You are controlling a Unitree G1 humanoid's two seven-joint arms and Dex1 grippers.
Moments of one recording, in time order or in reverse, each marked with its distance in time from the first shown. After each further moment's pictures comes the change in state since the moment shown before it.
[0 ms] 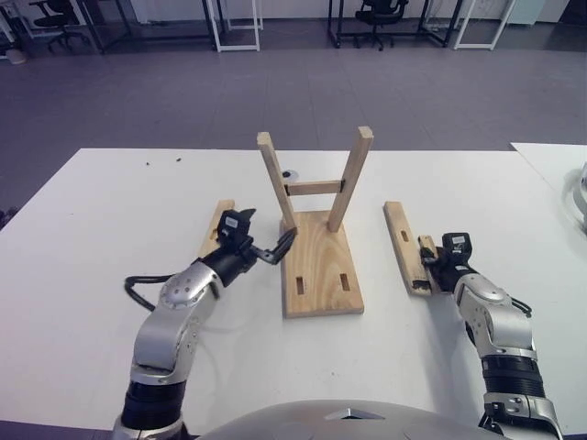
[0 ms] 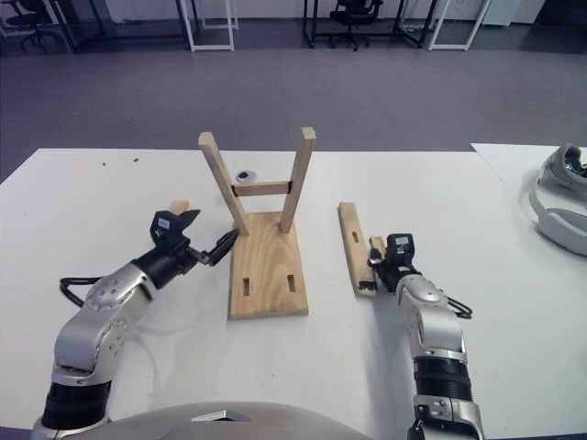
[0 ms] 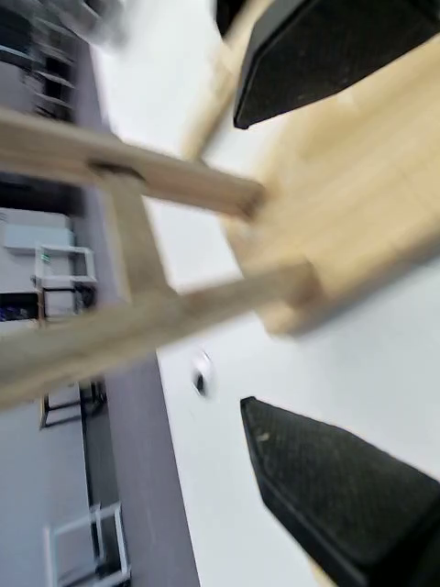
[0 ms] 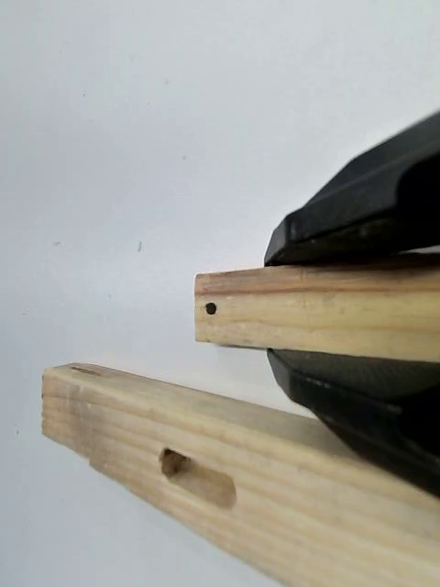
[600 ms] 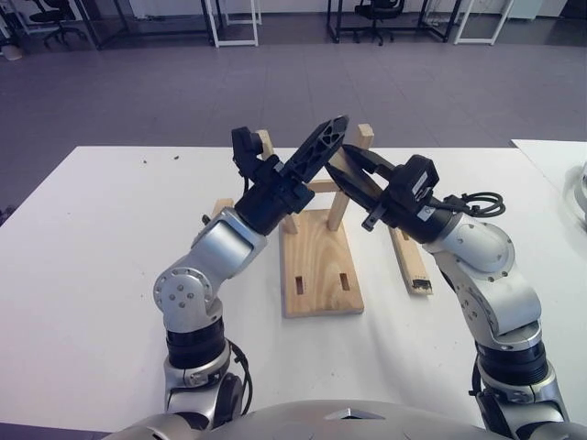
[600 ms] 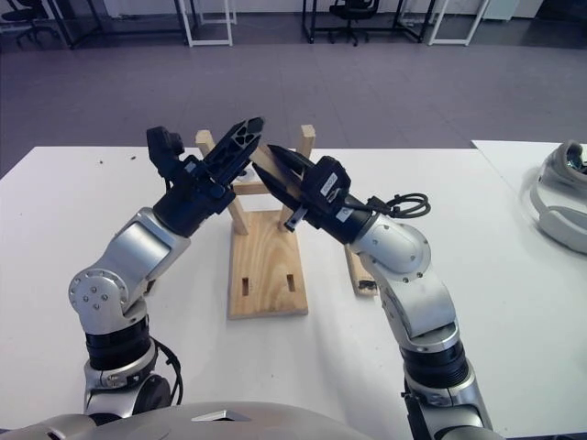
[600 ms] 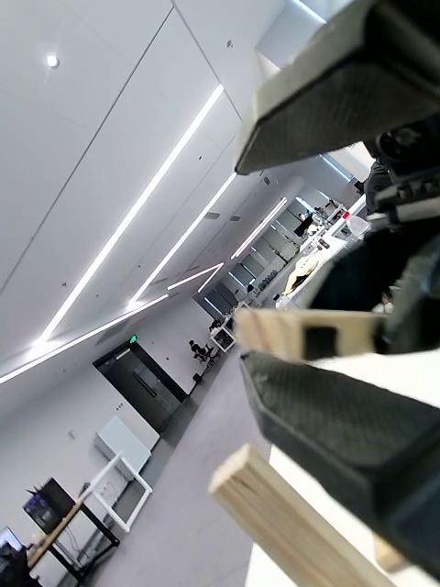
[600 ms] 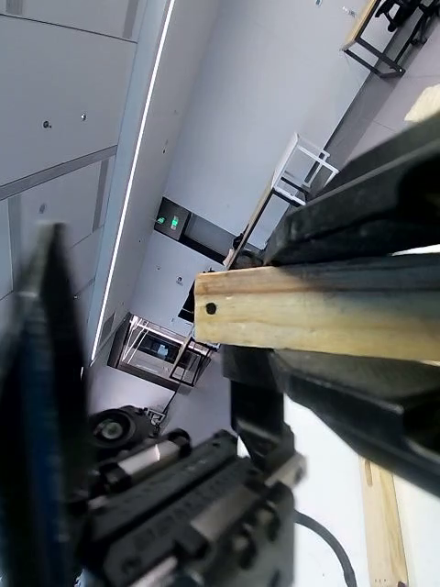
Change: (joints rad) left arm -0.314 -0.208 0.120 -0.001 -1.058 0.185 0.506; right arm -0.199 -0.075 0.315 -0.676 0.094 -0.197 0.335
